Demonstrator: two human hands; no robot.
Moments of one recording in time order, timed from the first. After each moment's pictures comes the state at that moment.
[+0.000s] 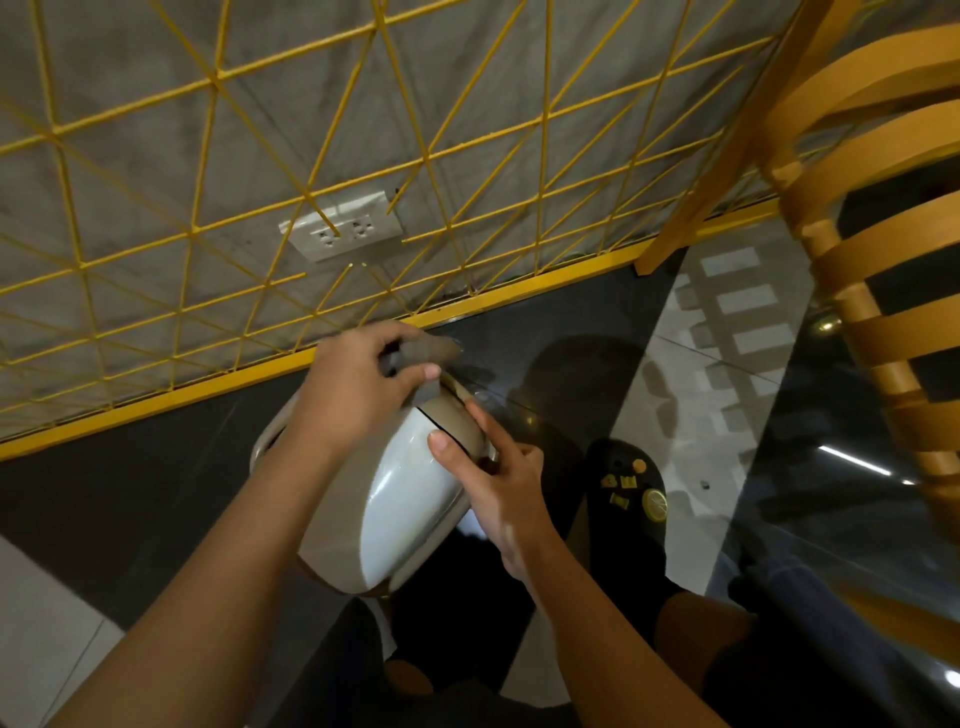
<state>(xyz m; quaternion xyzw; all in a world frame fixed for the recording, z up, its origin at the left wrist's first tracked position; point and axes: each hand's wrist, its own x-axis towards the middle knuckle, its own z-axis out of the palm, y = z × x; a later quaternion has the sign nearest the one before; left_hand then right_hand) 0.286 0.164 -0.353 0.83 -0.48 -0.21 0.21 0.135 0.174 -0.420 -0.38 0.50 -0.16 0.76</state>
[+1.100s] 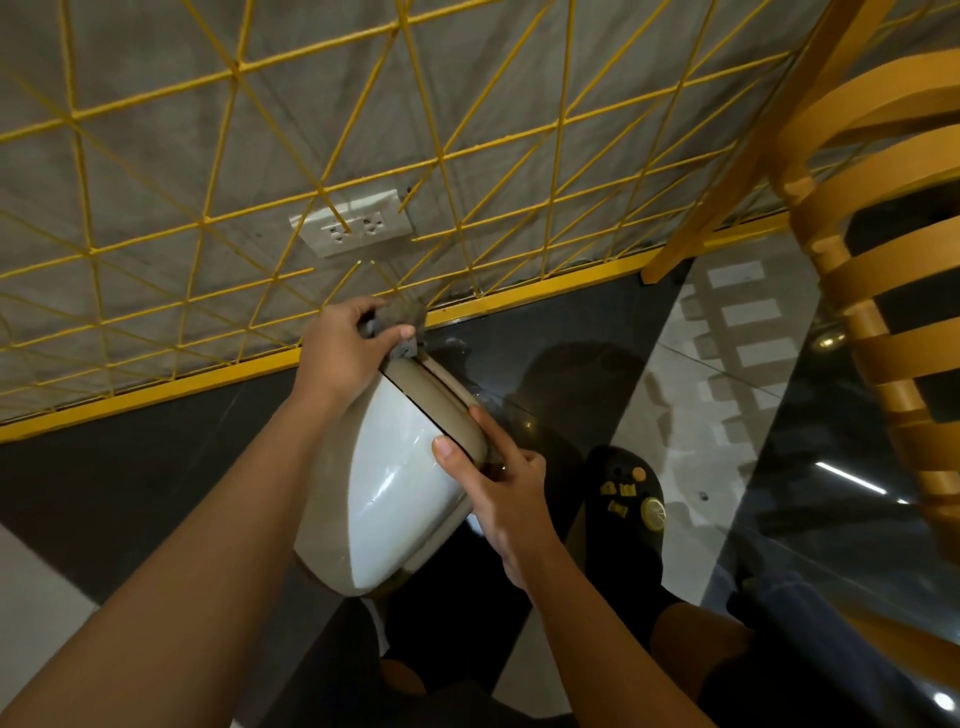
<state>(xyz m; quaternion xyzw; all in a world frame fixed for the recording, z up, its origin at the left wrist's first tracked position) 0.320 0.148 -0.388 0.87 -0.37 -0.21 0.26 0.134 0.177 -0.422 -0.43 0.52 -0.10 0.73</state>
